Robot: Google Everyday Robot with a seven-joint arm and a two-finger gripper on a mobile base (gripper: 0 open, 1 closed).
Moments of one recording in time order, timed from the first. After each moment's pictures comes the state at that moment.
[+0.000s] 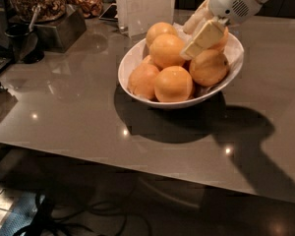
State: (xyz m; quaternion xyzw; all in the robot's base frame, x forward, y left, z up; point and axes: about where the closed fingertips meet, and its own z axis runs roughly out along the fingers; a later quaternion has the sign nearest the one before) arm 0.599 -0.105 0.978 -0.62 0.71 0.15 0.30
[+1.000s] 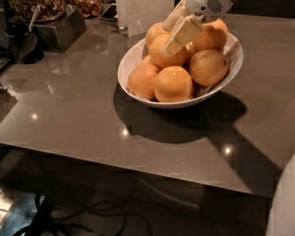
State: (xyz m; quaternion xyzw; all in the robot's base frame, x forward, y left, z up) arm 0.623 -0.059 0.971 -0.65 0.68 0.19 0.29
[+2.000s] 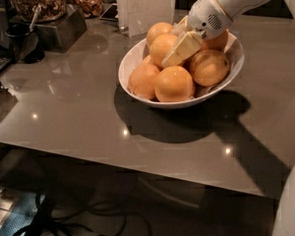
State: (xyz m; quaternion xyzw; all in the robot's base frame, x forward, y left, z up) arm 0.613 -0.070 0.931 -0.61 0.71 0.24 0.25
